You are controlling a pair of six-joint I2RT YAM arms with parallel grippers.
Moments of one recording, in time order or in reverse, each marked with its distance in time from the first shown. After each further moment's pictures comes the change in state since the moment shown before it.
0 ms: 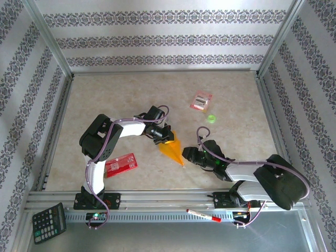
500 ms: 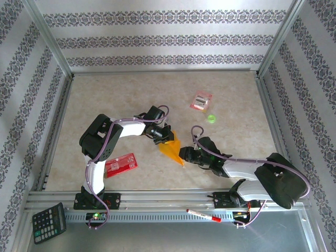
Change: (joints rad) left arm 0.000 0.000 0.000 0.000 0.000 0.000; right arm 0.042 0.033 0.114 -0.164 0.001 -0.097
